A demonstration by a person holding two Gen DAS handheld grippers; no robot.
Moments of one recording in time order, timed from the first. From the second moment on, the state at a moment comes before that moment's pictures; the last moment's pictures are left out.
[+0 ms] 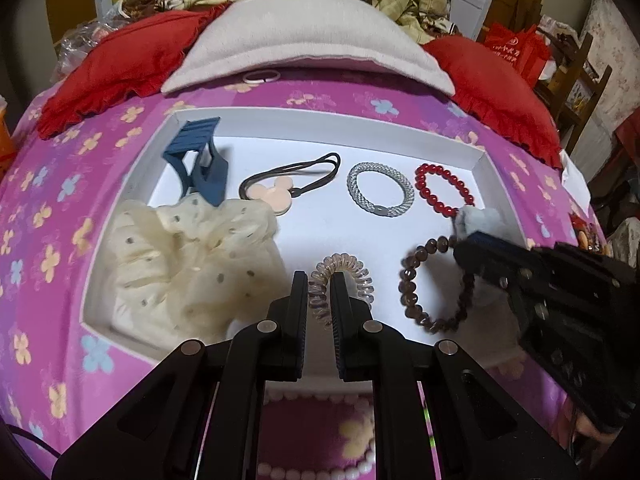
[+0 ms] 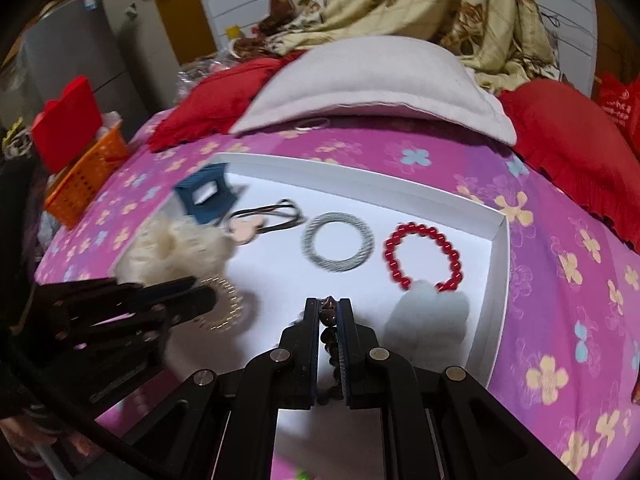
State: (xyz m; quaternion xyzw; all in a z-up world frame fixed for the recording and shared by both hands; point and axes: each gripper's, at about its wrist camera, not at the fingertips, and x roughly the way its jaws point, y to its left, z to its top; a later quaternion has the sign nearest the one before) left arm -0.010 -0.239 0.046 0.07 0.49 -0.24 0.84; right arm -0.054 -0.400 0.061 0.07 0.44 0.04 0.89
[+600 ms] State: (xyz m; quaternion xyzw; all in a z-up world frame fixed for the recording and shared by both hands) left arm 0.013 -0.253 0.023 0.08 0.50 -0.22 0.84; right arm -0.035 -0.419 0.040 0.12 0.45 0.02 0.88
